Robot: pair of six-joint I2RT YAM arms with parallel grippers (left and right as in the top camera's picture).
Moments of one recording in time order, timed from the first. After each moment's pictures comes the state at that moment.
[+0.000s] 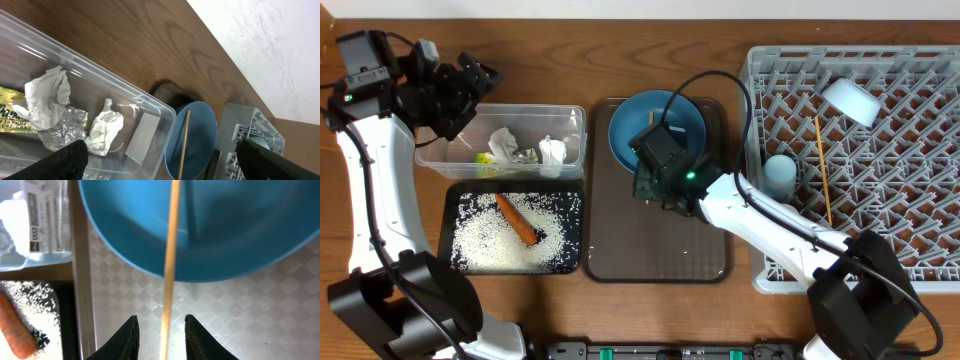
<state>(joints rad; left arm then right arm) 0.36 1.70 1.59 -0.90 0.62 -0.44 0.76 1.78 1.26 -0.56 0.05 0.86</state>
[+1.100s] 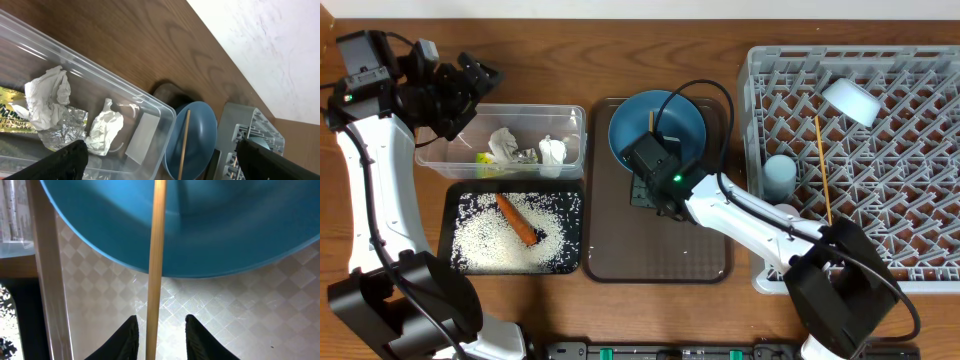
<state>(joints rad) 0.36 1.70 1.59 -0.90 0.62 -0.44 0.78 1.86 1.26 -0.56 0.07 0.87</state>
